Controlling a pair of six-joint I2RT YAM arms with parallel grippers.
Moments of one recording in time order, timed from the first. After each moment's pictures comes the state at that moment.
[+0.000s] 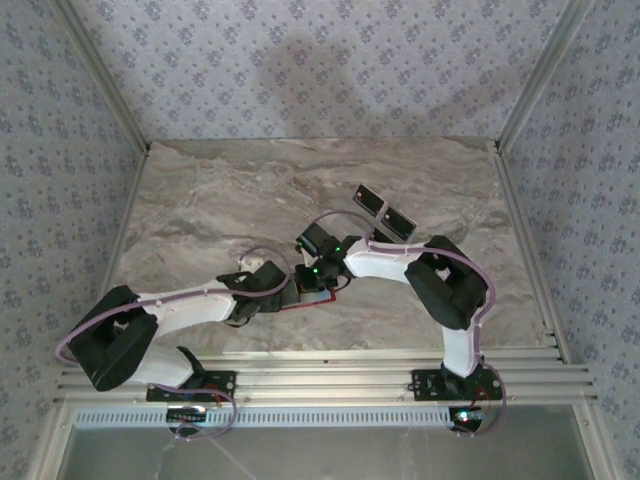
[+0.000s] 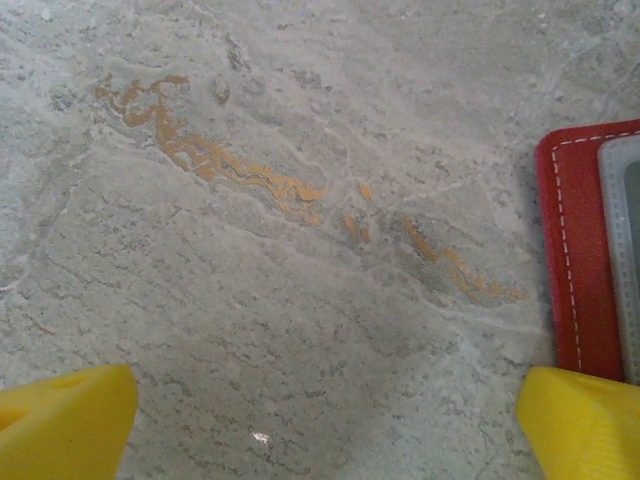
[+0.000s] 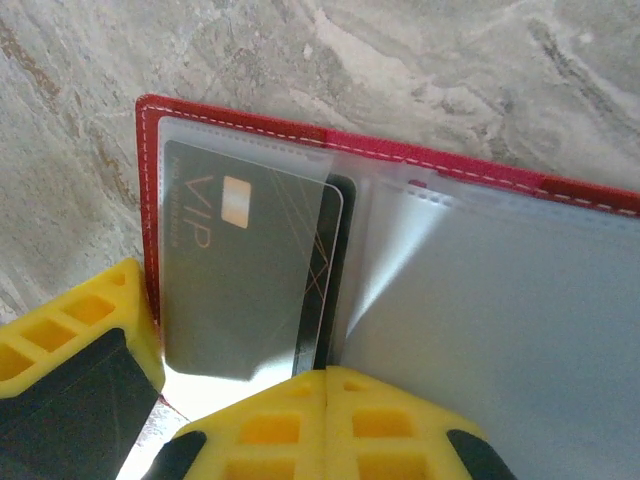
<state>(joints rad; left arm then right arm) -0.83 1.37 0.58 -0.50 -0.45 -0.78 0.87 1.91 1.18 -0.37 -0.30 0.61</state>
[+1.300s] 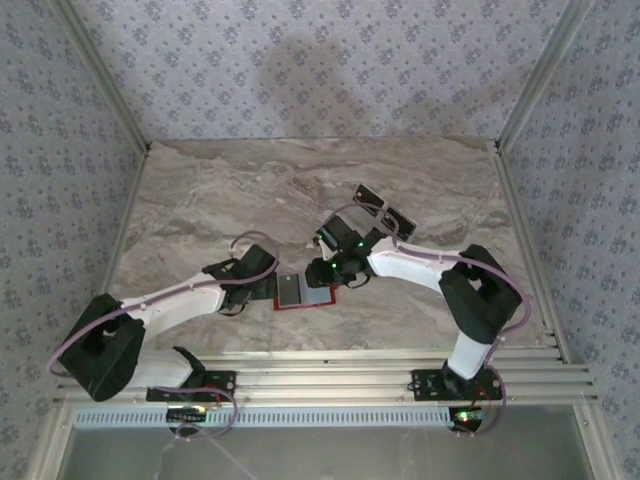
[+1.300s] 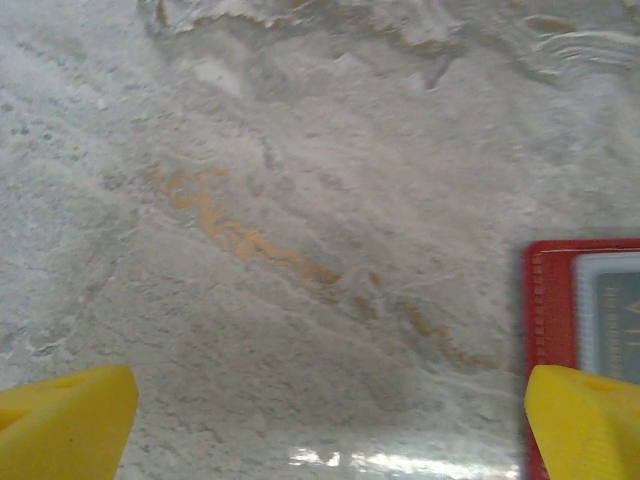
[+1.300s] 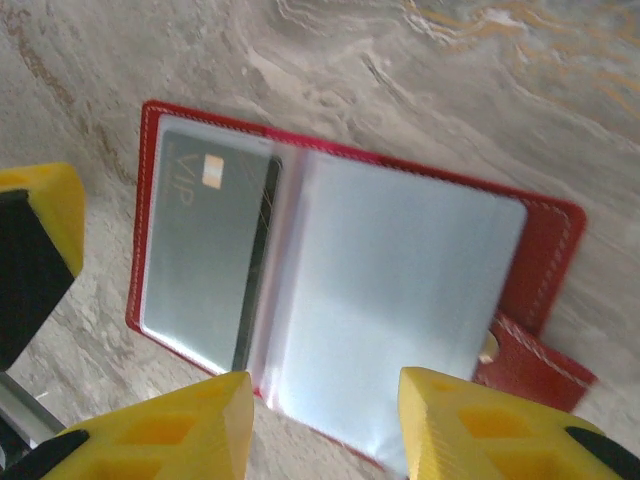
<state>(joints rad) -0.72 1.30 0.64 -0.51 -0.38 -0.70 0.81 1.70 1.06 -0.44 -0.26 0.55</state>
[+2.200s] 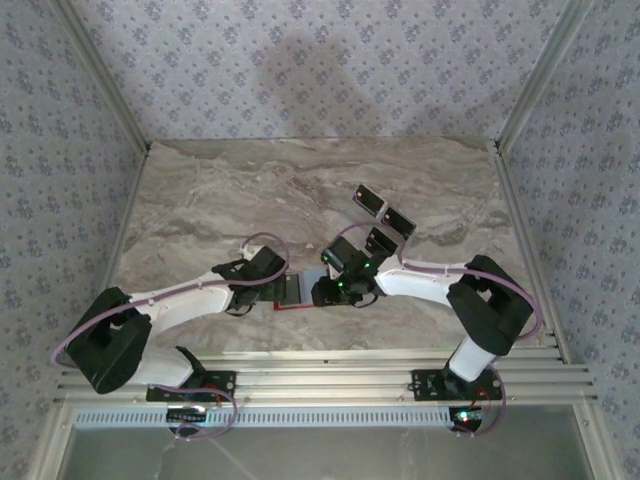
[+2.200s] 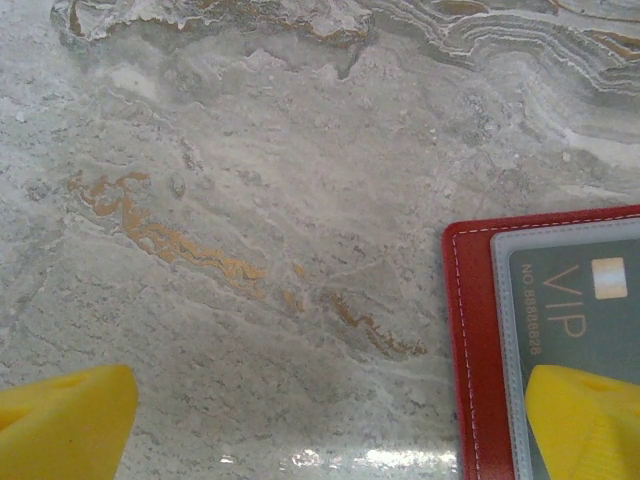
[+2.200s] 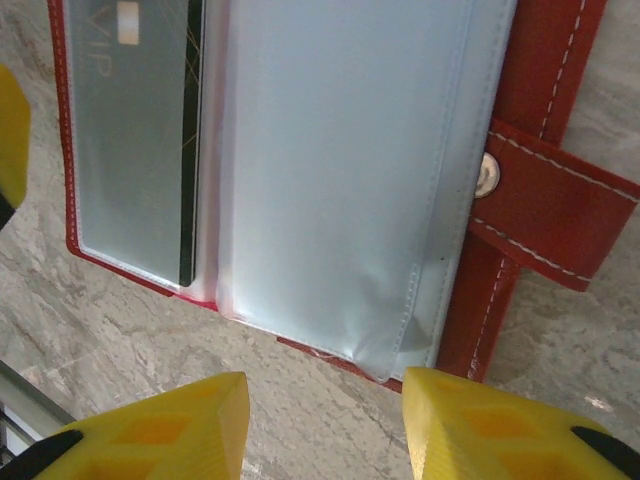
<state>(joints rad) -0.78 1.35 0.66 -0.50 -0.38 -0.70 0.87 1.64 0.90 -0.36 -0.25 0.67</state>
